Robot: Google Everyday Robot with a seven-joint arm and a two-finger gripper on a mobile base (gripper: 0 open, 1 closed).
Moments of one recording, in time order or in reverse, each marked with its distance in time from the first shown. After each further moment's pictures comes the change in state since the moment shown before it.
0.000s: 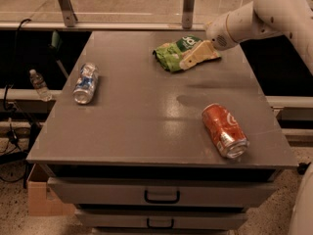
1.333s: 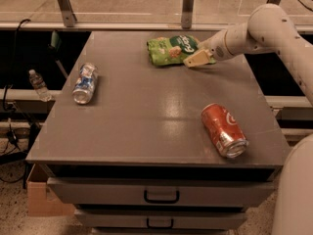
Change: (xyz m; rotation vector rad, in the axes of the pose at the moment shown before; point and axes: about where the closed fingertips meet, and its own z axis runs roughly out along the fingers) arm 0.056 -0.038 0.044 0.077 0.007 0.142
